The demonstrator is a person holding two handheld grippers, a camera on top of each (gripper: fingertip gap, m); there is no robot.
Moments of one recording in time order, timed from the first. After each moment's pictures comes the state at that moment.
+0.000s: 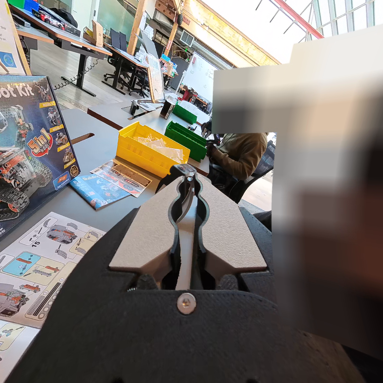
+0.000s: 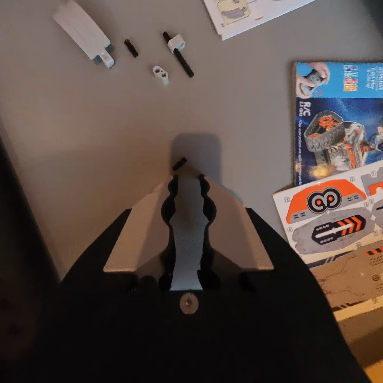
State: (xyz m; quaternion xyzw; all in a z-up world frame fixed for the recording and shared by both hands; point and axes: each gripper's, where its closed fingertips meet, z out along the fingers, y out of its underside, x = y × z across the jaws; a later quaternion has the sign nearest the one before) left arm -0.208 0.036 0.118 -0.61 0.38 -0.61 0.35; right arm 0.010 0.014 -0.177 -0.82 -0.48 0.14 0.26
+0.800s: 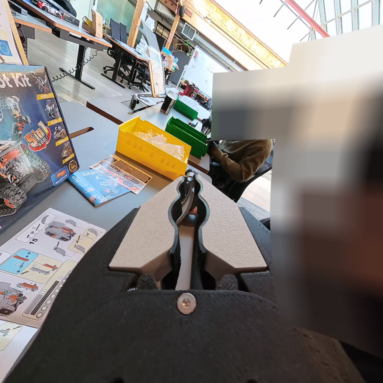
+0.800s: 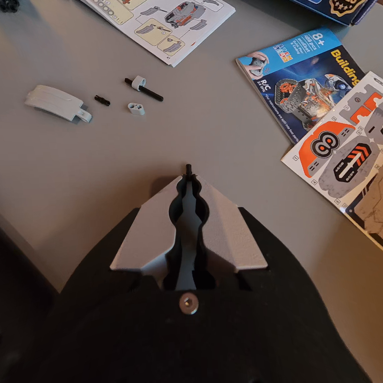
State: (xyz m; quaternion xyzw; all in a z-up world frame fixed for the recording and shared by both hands) left arm -0.202 0.040 0.111 -0.62 0.38 -0.61 0.33; right arm 0.000 0.011 -0.177 -0.87 -0.27 0.11 0.38
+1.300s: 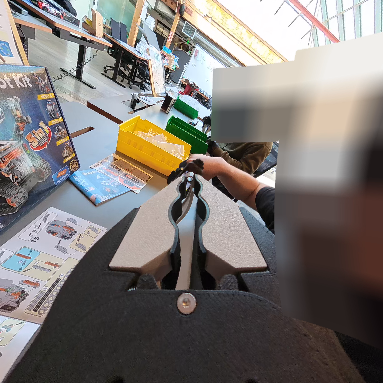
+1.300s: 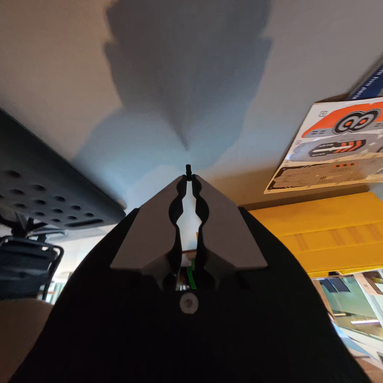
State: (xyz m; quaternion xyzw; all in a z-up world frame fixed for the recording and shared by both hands) left arm -0.205 0.037 0.112 -0.62 0.38 -0.60 0.34; right arm 0.091 -0.036 -0.161 -0.79 -0.57 -0.16 -0.14
